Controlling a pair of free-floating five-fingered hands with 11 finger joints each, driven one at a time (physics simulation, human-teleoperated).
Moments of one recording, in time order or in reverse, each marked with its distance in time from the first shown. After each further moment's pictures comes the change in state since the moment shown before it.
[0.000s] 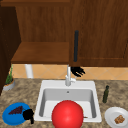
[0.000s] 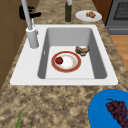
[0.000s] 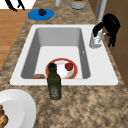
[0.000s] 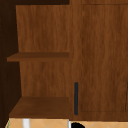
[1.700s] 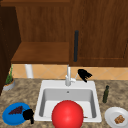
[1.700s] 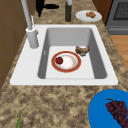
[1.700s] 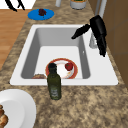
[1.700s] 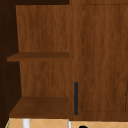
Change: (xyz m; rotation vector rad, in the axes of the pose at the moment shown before) left hand 0.000 0.000 0.000 0.000 0.000 0.000; right hand -0.072 0.100 -0.033 0.021 -0.385 -0.080
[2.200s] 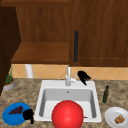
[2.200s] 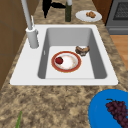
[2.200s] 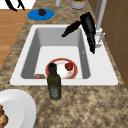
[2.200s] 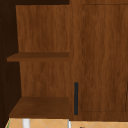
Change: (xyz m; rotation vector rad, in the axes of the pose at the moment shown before) left hand 0.000 0.000 0.000 0.000 0.000 0.000; right hand -0.009 0.037 0.027 -0.007 -0.137 -0.056
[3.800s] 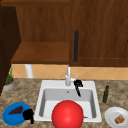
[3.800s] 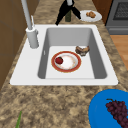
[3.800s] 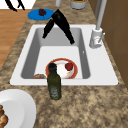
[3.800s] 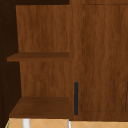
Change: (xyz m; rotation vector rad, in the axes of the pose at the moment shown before) left hand 0.000 0.000 0.000 0.000 0.000 0.000; right hand 0.020 0.118 0.064 -0.300 -0.408 -0.255
